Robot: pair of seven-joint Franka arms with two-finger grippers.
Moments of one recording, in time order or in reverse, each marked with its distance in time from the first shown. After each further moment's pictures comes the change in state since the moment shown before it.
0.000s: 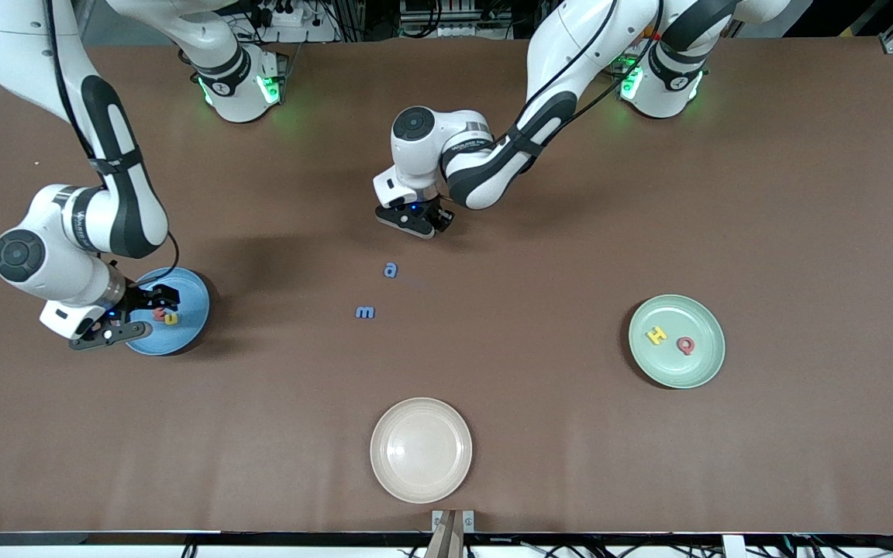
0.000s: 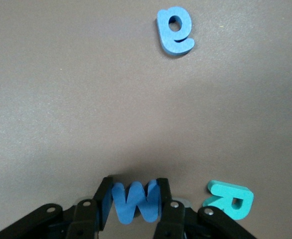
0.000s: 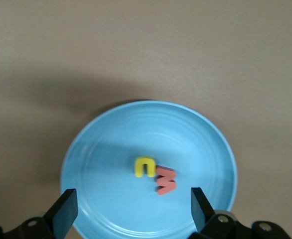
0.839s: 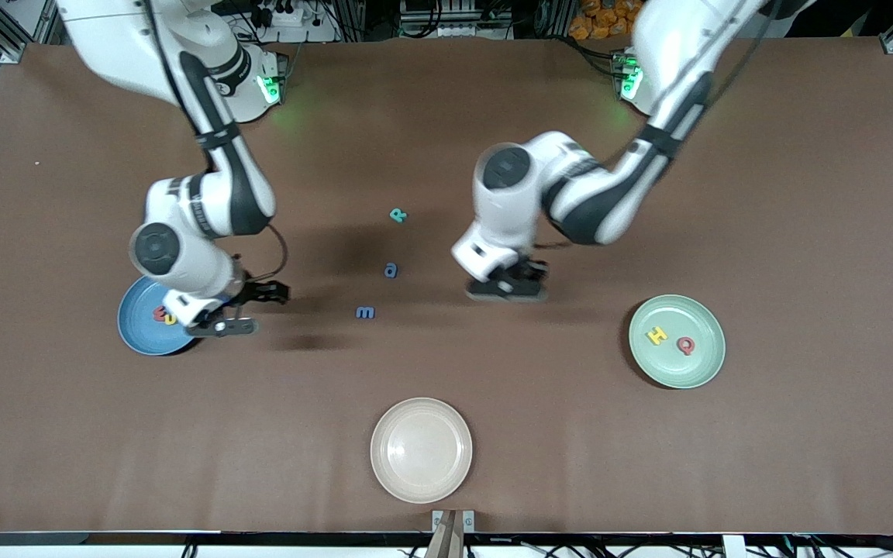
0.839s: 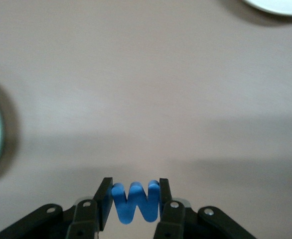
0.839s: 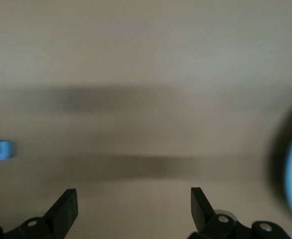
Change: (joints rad) left arm 0.456 -0.234 -0.037 0.005 -0.064 -0.237 0.160; right arm 0.349 0.008 0.032 0.007 0.175 -0.025 0.475
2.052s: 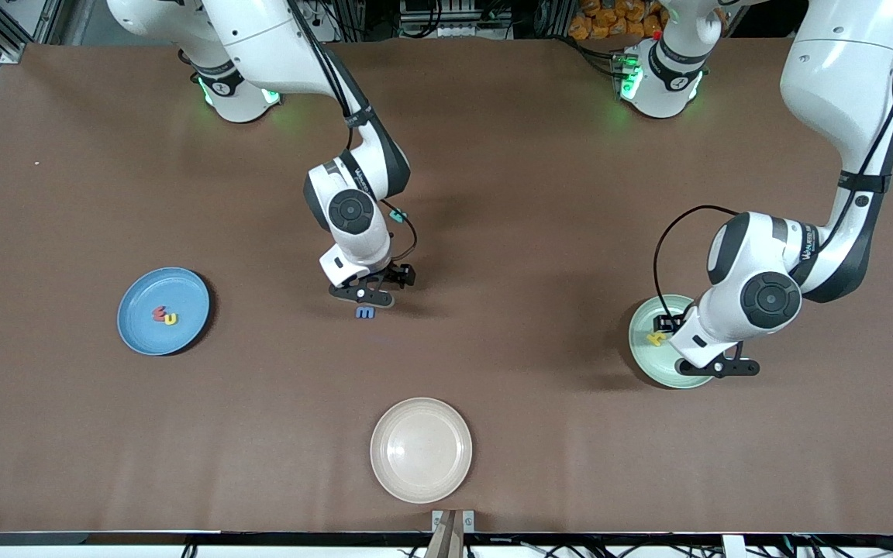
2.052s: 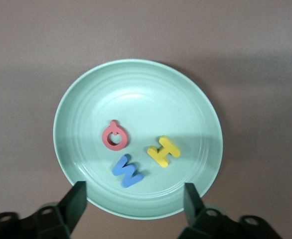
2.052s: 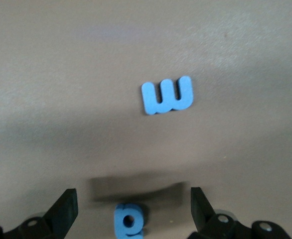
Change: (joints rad) left arm 0.264 -0.002 0.192 -0.011 -0.182 -0.099 0.476; right arm 0.335 0.212 0.008 0.125 0.037 0.130 0.534
